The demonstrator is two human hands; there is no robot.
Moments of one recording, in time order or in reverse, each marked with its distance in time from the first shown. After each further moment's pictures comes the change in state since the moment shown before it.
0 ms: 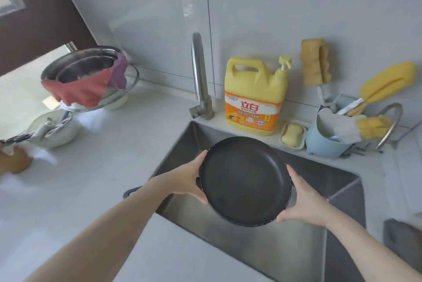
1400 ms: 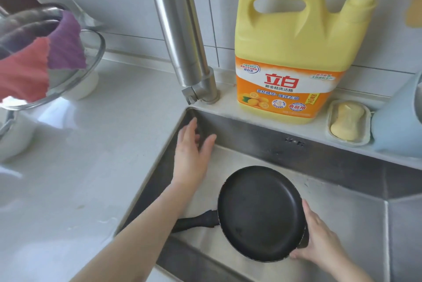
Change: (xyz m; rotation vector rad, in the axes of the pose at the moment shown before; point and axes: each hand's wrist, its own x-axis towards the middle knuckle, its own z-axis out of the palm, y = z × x) left_hand 0.133 -0.044 -0.003 -0.201 0.863 -0.018; right_hand 0.105 0.123 0.144 -0.156 0.019 0.220
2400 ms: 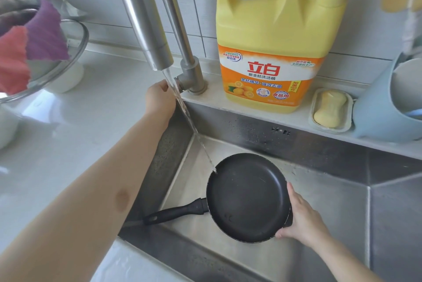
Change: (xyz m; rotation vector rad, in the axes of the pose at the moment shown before) left_hand 0.109 0.018 -0.021 -0.211 0.097 -0.192; right_hand 0.011 -0.003 -0.005 -0.028 -0.018 -0.039
